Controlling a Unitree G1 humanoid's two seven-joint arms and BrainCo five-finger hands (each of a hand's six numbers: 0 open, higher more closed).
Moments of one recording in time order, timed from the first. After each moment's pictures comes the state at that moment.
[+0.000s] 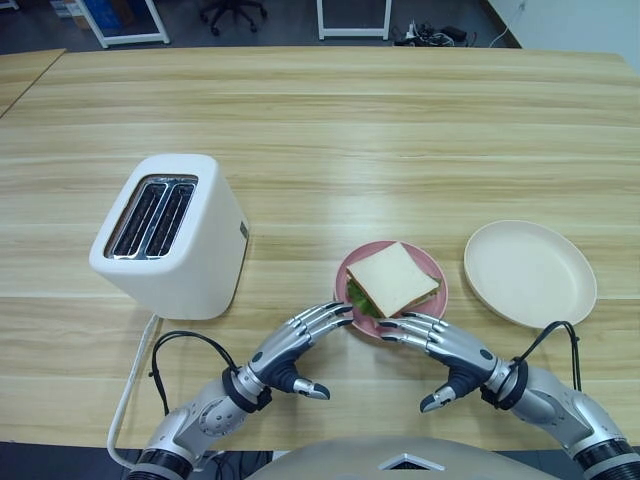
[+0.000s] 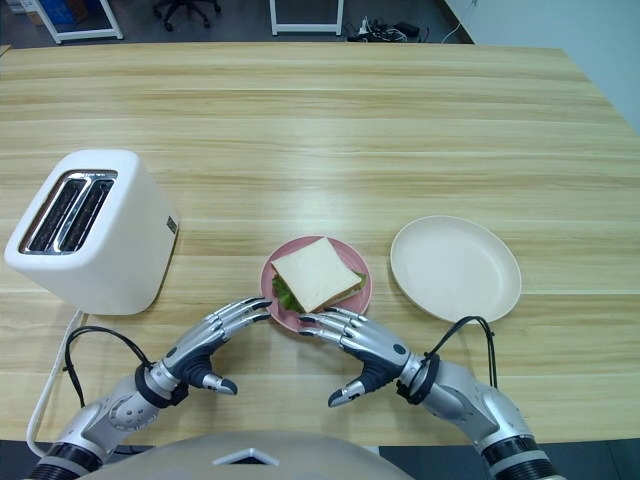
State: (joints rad) left arm 0.27 0.53 -0.26 0.16 0.61 -0.96 0.16; right arm 0.23 -0.65 0.28 0.07 -0.68 -0.95 -0.01
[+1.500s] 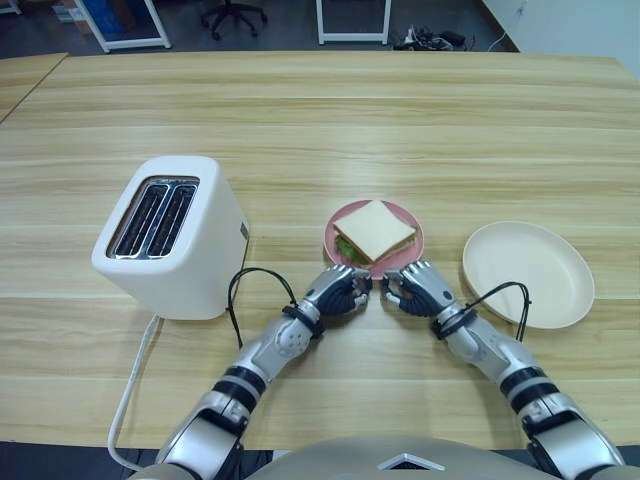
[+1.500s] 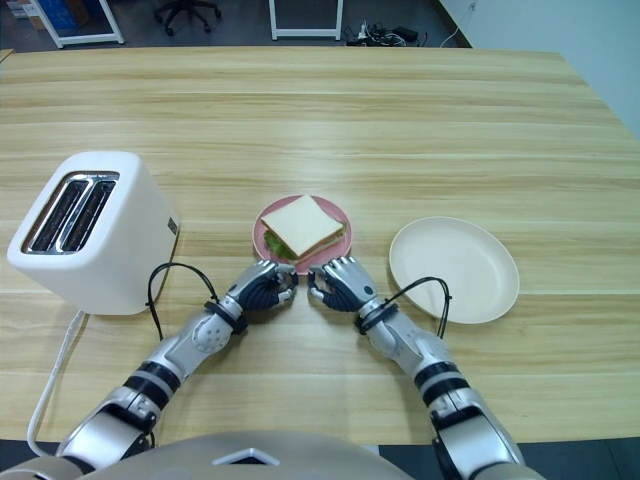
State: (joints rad) left arm -0.25 0.24 -0.42 0.65 0.61 -0.56 0.21; right arm -0.27 -0.31 0.39 0.69 -0.90 -0.64 -0.47
